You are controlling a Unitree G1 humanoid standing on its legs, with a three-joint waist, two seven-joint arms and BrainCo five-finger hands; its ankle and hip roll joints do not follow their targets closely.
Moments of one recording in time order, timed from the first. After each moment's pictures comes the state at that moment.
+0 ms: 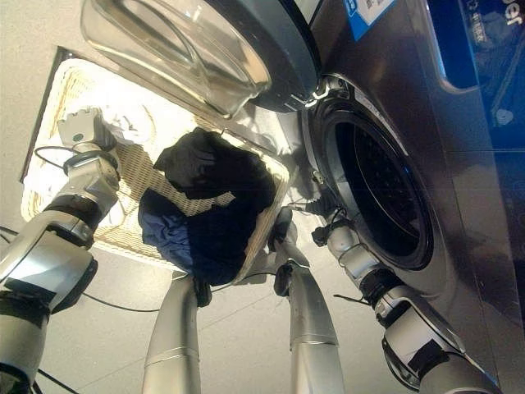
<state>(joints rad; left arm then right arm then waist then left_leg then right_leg) -1.33 0.67 -0.69 1.32 0.33 0.24 0.48 -0.83 -0.47 0.63 0.80 0.28 -0.27 -0.35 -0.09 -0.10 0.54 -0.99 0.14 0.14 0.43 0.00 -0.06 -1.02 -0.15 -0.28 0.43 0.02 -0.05</state>
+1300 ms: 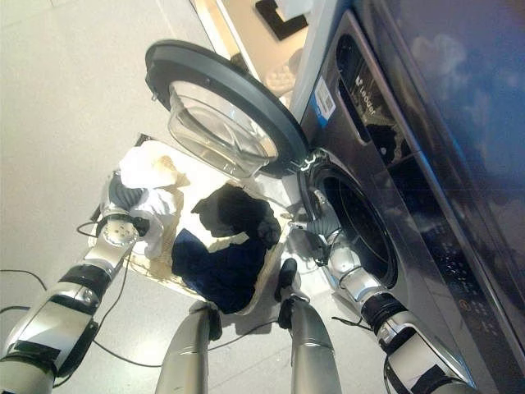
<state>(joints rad) -0.81 0.58 -0.33 0.95 -0.22 -0.28 0.42 -0.67 -0.45 0.54 0.70 0.18 -0.27 -0.34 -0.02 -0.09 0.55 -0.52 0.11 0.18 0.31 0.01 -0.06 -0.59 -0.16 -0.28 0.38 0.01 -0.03</state>
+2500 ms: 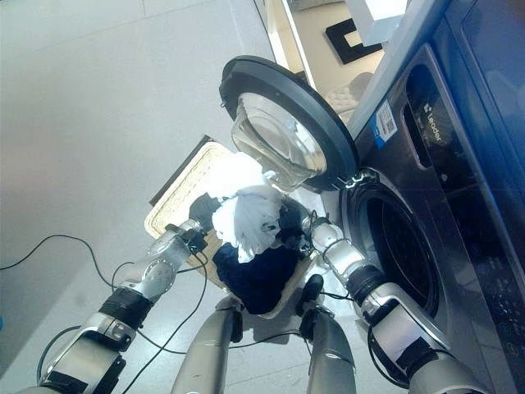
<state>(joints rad) -0.67 0.37 -0.33 0.47 -0.98 0.01 -0.35 -0.88 -0.37 0.60 0.77 0.29 -0.06 0.16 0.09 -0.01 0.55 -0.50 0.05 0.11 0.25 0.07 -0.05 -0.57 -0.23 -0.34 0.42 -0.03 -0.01</state>
